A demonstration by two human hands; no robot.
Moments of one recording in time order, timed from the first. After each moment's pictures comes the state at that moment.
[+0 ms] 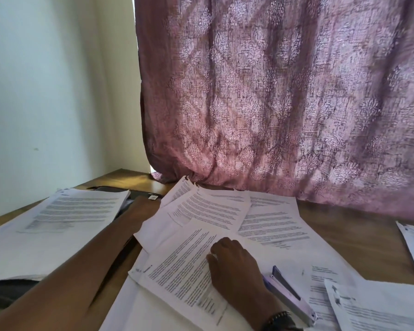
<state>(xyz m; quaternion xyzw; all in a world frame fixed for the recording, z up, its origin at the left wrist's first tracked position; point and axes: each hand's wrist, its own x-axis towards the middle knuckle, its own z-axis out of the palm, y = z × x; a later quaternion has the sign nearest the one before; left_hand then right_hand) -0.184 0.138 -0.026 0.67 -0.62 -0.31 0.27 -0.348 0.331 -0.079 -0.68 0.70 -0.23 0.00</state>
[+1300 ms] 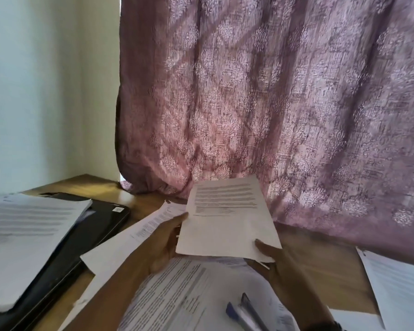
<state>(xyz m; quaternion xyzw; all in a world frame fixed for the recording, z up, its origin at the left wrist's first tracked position) -0.277 0.204 -0.048 0.30 -0.50 -0.73 0.36 -0.481 0.348 -0.055 -0.24 0.44 -0.73 0.45</state>
